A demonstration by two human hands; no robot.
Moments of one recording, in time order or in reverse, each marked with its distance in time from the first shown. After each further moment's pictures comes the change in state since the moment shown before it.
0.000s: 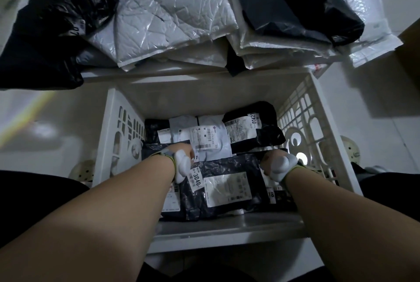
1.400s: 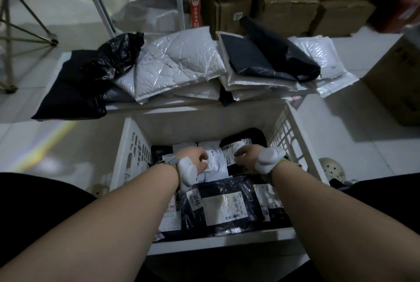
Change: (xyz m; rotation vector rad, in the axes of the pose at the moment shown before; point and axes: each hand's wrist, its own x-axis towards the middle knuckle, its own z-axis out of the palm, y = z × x) left_hand -0.082 0.021 -0.022 -0.216 0.497 0.154; right_hand -0.054 -0.042 -0.065 0.367 0.166 -0.155
